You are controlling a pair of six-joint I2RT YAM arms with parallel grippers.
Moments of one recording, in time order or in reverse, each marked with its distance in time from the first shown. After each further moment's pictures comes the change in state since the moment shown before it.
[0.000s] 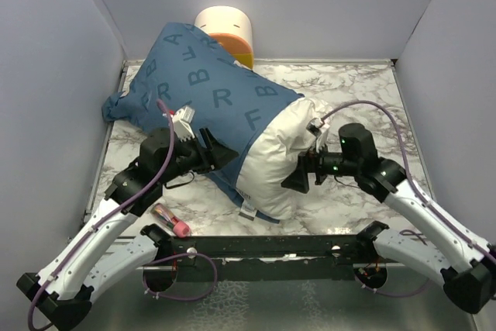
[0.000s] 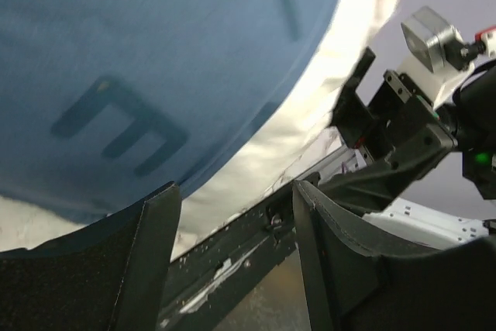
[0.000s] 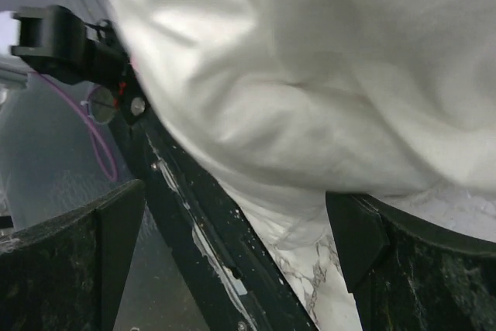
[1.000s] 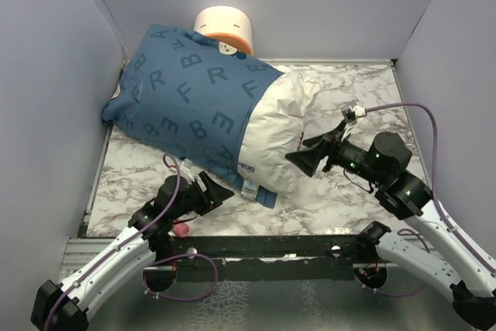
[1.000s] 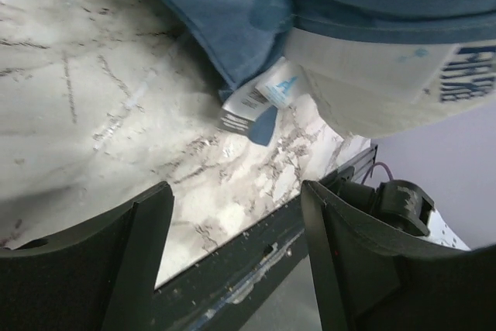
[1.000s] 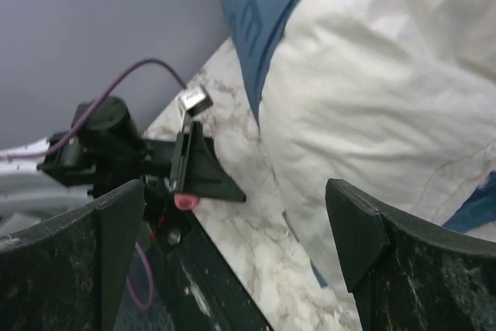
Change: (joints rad) left arm 0.000 -0.299 -0.739 0.232 0.000 -0.346; right arm 0.064 -0.095 0.054 0.250 0.310 0.219
